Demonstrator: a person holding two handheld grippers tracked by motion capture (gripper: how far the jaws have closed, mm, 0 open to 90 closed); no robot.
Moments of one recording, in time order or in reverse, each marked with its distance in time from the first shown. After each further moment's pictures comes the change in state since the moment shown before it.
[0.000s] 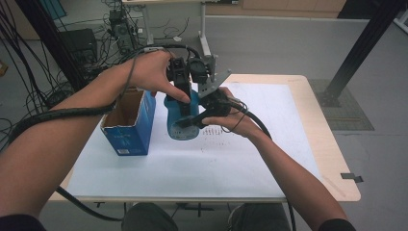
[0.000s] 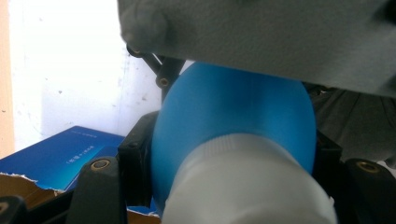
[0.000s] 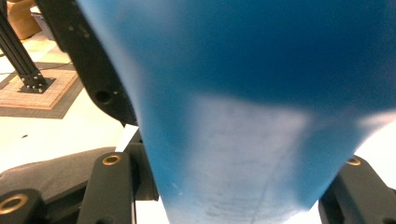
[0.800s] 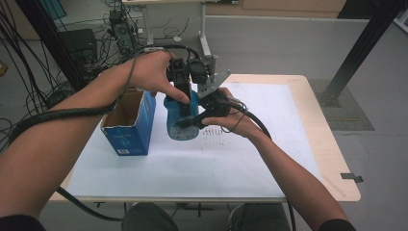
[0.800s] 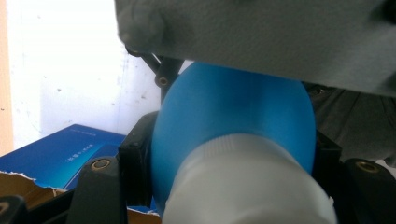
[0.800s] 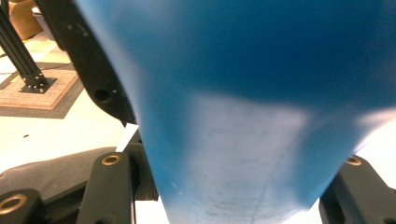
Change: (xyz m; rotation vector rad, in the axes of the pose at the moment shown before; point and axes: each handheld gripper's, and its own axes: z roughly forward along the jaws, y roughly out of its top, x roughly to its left) left arm -0.001 0.000 0.000 0.007 -0.003 -0.004; right arm 0.000 -0.001 0.001 -0.003 0.006 -0.002
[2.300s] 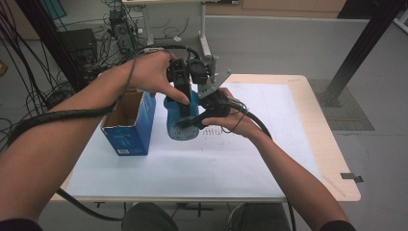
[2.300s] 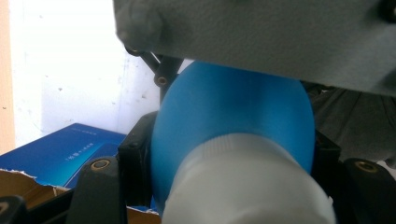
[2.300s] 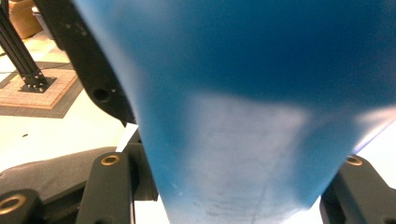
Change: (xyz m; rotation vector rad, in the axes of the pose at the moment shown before) left arm -0.003 0.000 -0.001 0.001 0.007 -0.003; right arm 0.001 0.000 0.000 -0.002 -0.002 -0.007
